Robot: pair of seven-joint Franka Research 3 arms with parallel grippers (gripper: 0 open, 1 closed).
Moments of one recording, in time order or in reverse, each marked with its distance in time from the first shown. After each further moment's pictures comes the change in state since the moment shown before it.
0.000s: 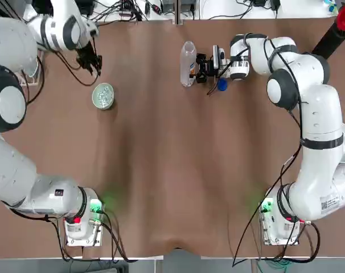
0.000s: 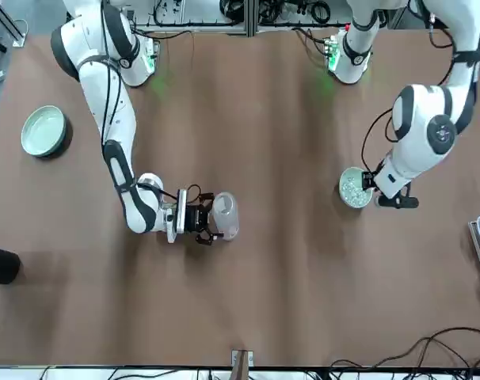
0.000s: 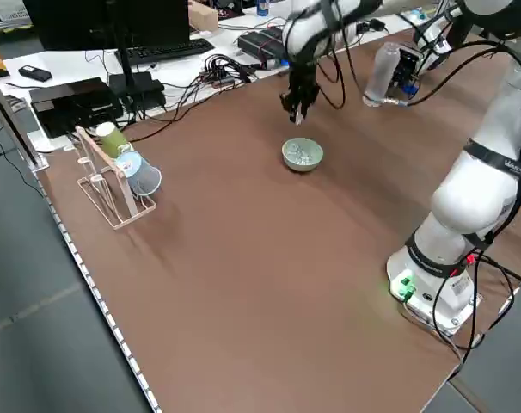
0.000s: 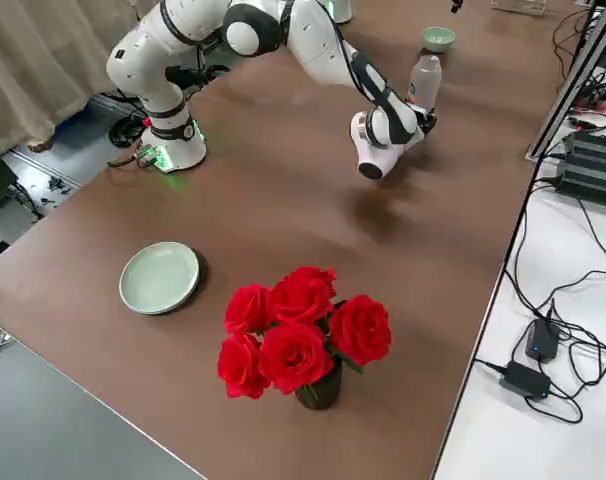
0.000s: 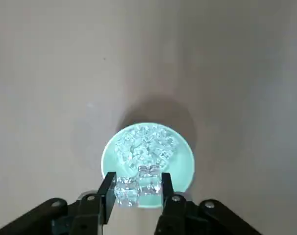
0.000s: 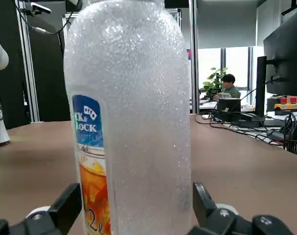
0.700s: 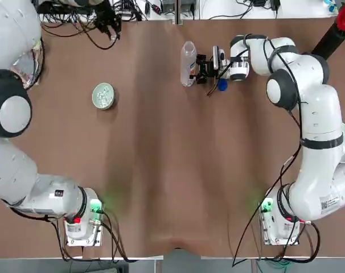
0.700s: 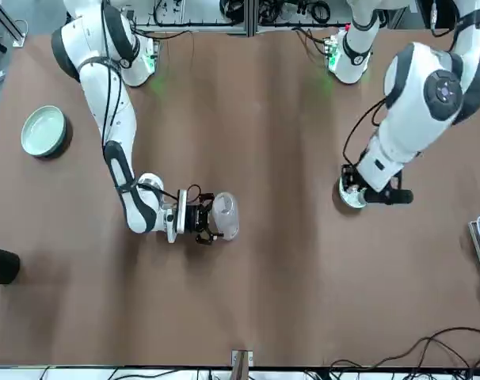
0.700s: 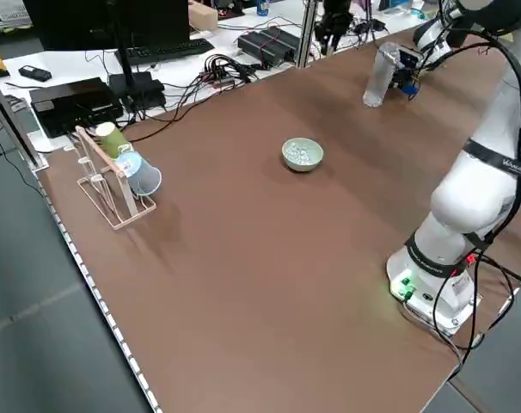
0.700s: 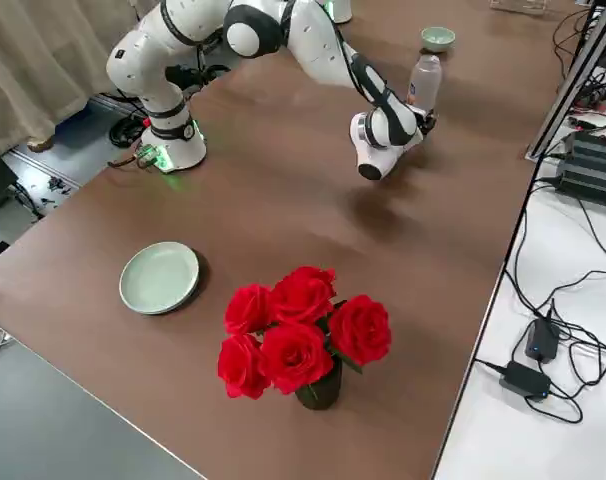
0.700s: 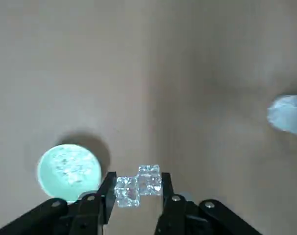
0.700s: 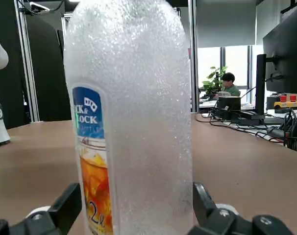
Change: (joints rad) left arm -0.025 0.048 -0.231 0.368 -0.026 -0.196 -0.261; right arm 0.000 0.008 0.000 0.001 0.002 0.000 0.000
